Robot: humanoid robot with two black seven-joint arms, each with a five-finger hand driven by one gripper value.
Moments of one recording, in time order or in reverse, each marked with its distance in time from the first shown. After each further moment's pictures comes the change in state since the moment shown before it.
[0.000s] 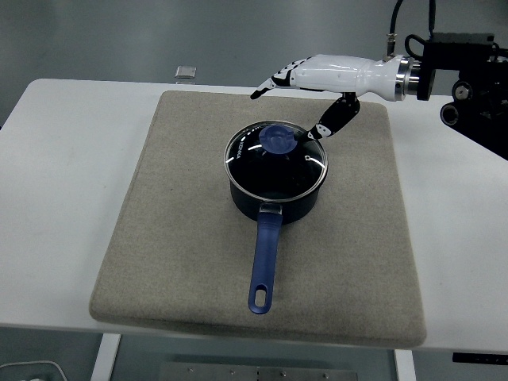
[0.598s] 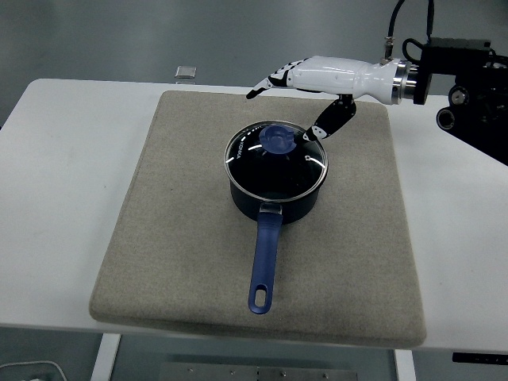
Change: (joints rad) left arm 0.000 0.000 0.000 0.000 0.000 0.000 0.000; right arm -0.013 0.011 -0.019 0.013 0.039 -0.019 0.000
